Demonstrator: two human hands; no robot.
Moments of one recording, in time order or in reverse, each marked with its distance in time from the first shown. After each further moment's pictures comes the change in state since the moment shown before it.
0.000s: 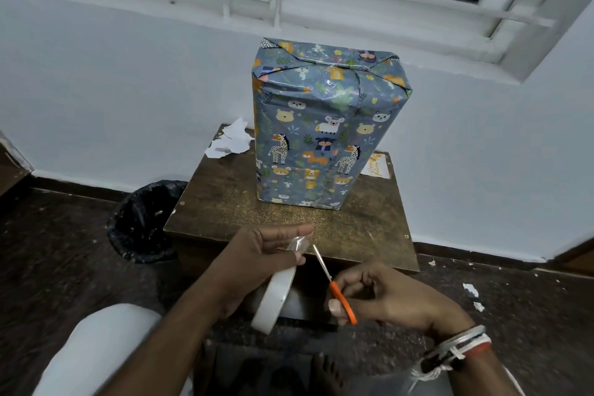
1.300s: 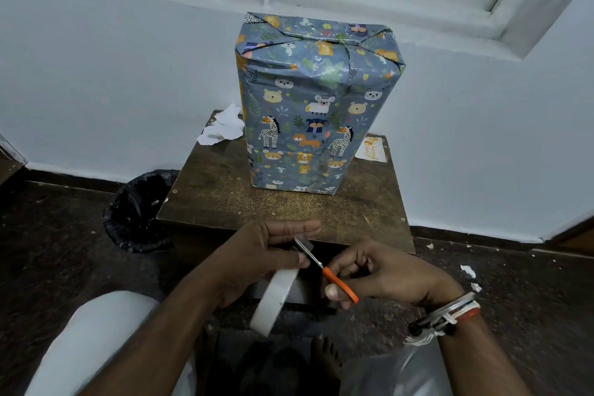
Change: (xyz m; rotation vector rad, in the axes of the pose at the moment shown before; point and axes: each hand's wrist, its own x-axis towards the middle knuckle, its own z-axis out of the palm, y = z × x) left_hand 0.004 -0.007 0.007 0.003 -0.153 -0.066; right_hand 0.006 0.007 -0.012 0.060 -0.111 -0.052
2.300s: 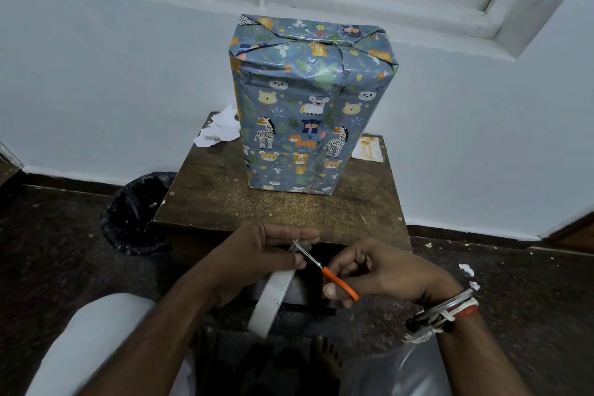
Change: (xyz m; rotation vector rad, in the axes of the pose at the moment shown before) left_hand -0.001 0.002 0.000 -0.002 0.002 -0.013; right_hand -0.003 -0.002 -0.003 -0.051 0.016 0.006
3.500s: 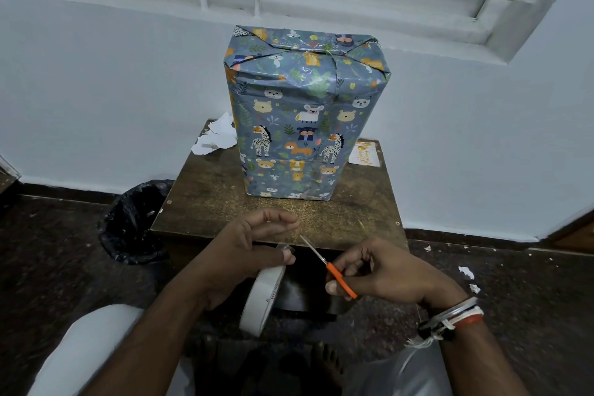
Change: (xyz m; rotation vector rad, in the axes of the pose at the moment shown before) left_hand 0.000 -0.001 -0.013 -0.062 0.082 0.046; right_hand -0.002 0.012 -0.005 -0.111 0.200 0.027
